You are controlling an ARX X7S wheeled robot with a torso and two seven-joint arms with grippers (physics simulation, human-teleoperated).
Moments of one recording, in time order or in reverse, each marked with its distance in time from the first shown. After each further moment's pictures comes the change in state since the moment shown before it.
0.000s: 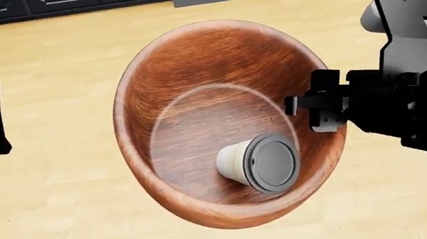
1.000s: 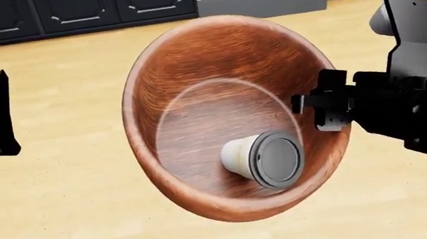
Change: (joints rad) left arm -0.008 0.016 0.024 -0.006 0.011 0.001 -0.004; right arm -0.031 0.004 0.009 0.019 -0.017 -0.056 -0.024
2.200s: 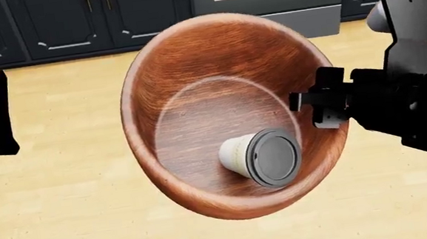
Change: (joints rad) left arm -0.001 -0.005 0.004 -0.004 -0.001 0.008 0.003; right arm 0.014 -0.011 -0.016 0.015 -0.016 -0.008 -0.016
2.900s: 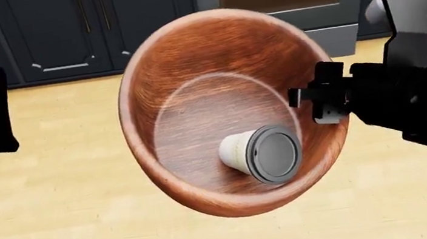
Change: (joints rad) left arm -0.009 0.002 0.006 -0.013 0.006 0.006 0.008; right arm 0.024 0.000 -0.011 -0.001 -0.010 0.009 -0.011
